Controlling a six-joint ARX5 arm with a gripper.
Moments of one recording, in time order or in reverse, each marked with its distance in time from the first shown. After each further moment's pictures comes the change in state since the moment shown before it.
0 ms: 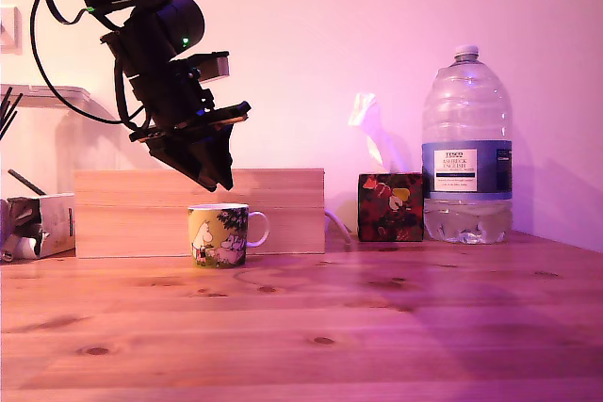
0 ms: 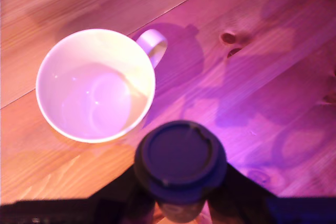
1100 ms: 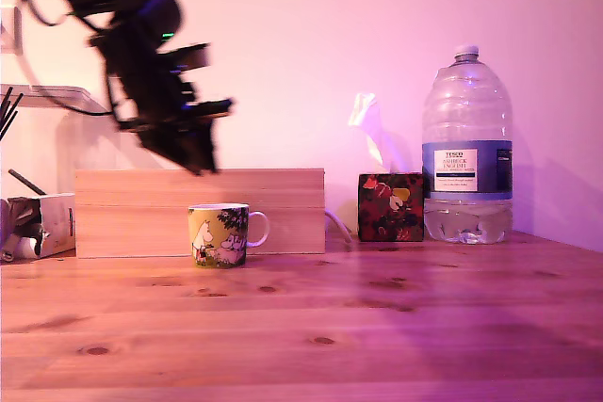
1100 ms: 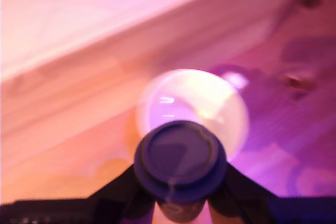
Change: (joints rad) arm 0.106 -0.001 0.000 0.145 0.001 -0.002
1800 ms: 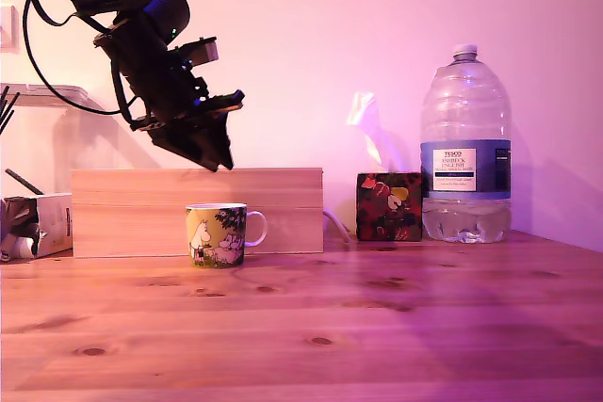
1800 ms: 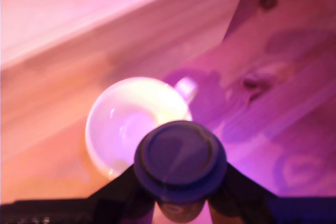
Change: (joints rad) arm -0.053 0.011 0.076 -0.103 0.021 -0.015
